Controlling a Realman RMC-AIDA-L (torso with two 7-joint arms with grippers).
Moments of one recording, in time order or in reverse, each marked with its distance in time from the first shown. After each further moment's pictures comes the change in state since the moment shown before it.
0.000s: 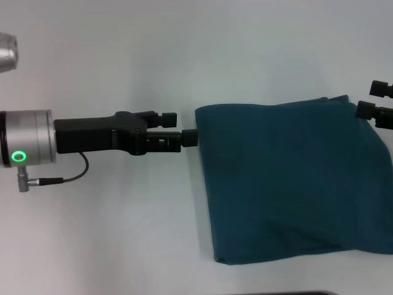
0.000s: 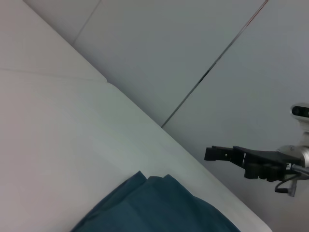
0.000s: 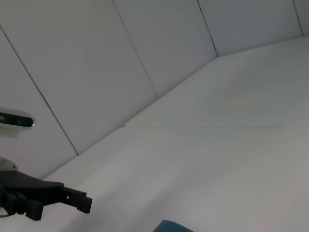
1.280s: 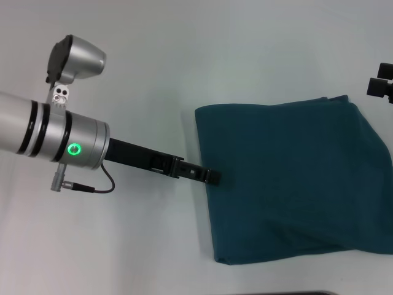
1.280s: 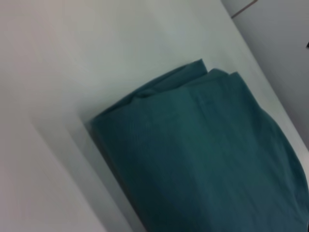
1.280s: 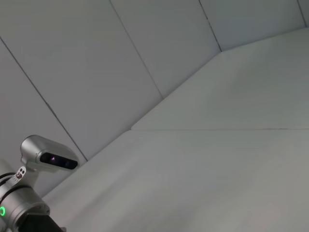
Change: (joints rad) left arm -0.172 -0.065 0.028 0.002 0.395 -0.079 -0.456; right arm 0.053 -0.053 -0.009 -0.025 0.000 -0.042 0.160
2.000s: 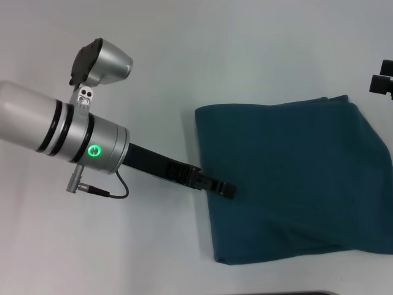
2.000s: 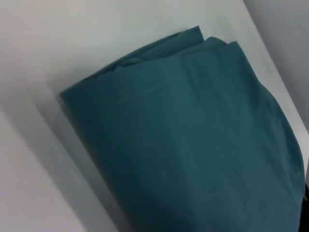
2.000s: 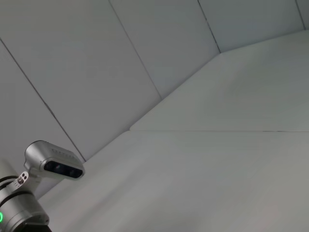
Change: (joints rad) left arm -0.046 -0.010 0.089 0.018 -0.001 -0.005 -0.089; right arm 0.005 -0.008 0.003 0.000 0.000 0.000 0.001
